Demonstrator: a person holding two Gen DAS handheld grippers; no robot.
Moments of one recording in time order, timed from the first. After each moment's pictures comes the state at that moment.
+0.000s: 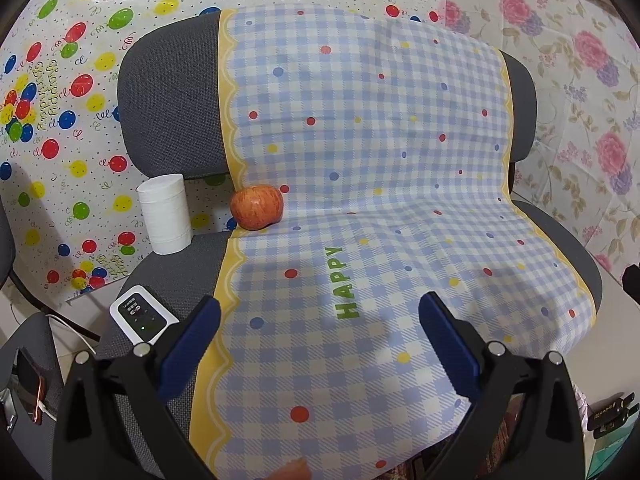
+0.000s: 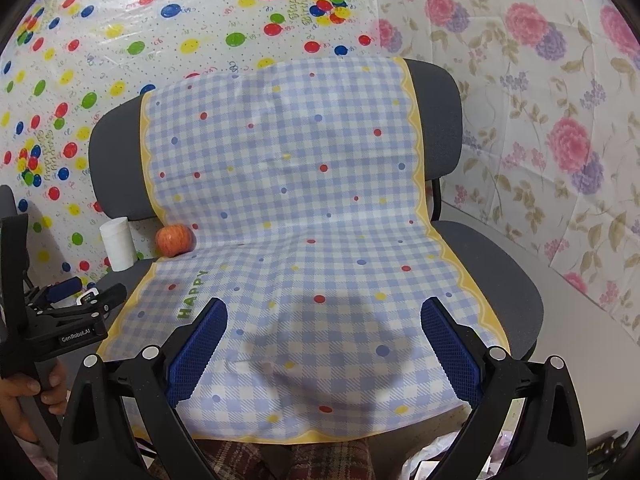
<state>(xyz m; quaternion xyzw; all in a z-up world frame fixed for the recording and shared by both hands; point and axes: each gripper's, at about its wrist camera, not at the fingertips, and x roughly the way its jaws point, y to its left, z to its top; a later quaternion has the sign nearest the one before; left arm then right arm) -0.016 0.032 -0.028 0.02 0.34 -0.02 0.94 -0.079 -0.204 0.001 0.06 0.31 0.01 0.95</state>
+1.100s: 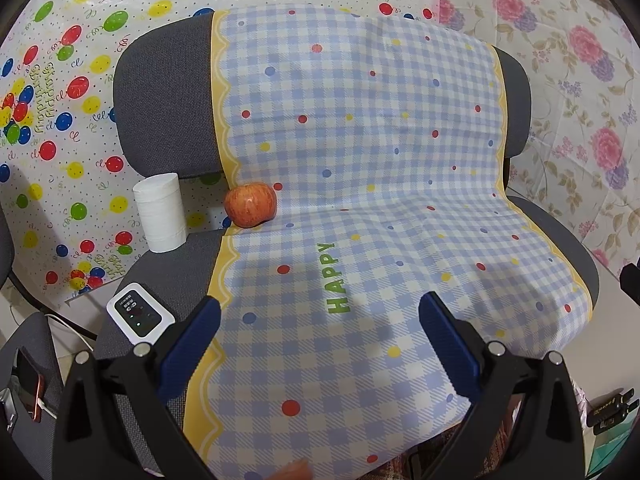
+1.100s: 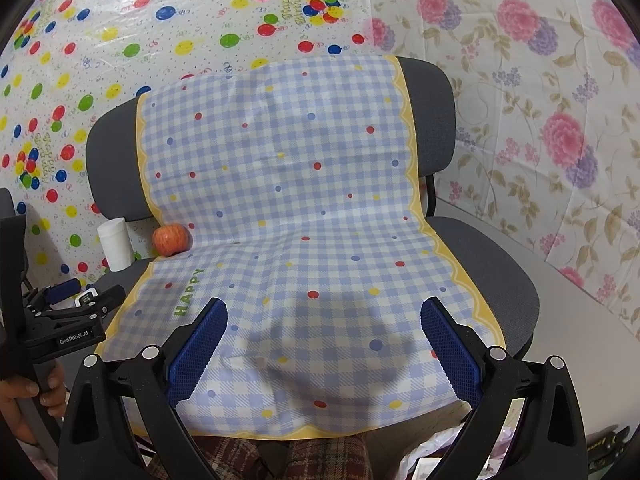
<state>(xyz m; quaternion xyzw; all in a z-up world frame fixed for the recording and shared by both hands) -0.024 0.021 -0.027 0.02 0.34 -0.02 0.94 -0.085 -0.213 0.000 0.06 0.31 0.01 0.95</state>
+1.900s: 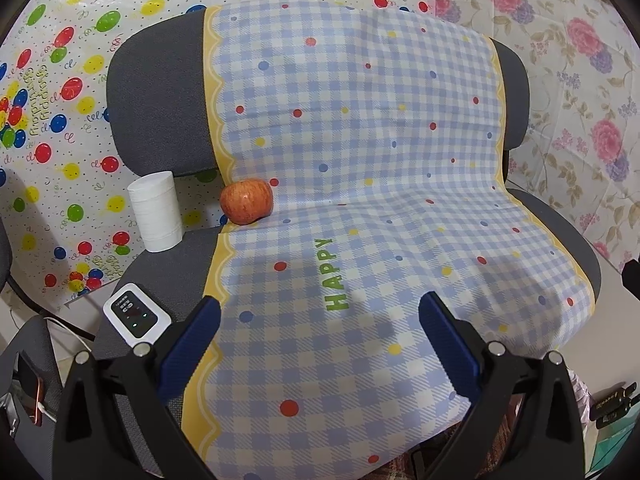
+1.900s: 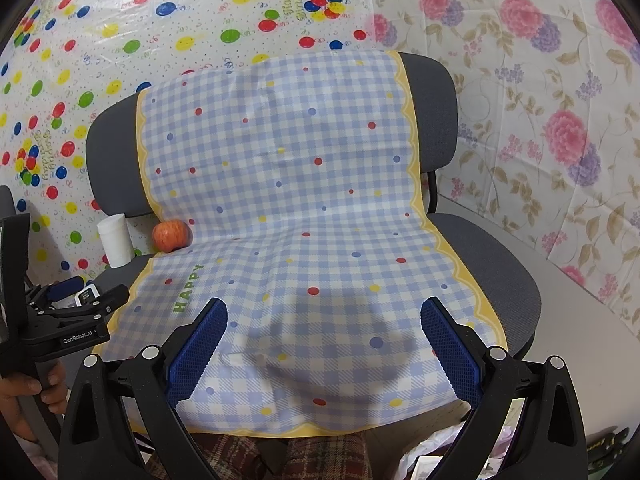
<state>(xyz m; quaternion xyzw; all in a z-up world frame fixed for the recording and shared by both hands) -0.022 0.018 -0.033 0.03 0.34 -0.03 0.94 -0.086 -0.212 -0.004 0.06 0.31 0.01 0.95</state>
